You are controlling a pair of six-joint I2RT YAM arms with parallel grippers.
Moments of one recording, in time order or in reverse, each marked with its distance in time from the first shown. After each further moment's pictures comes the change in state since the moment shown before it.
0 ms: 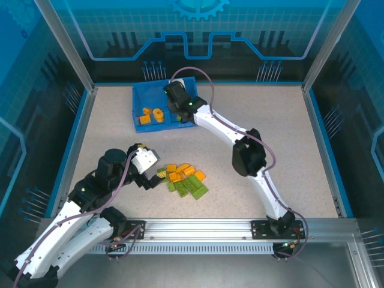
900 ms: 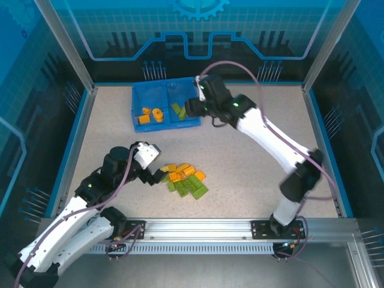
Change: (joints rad) left arm 0.000 0.092 -0.018 0.092 -0.046 -0.154; right arm -0.043 -0.790 -0.642 -0.111 -0.330 -0.016
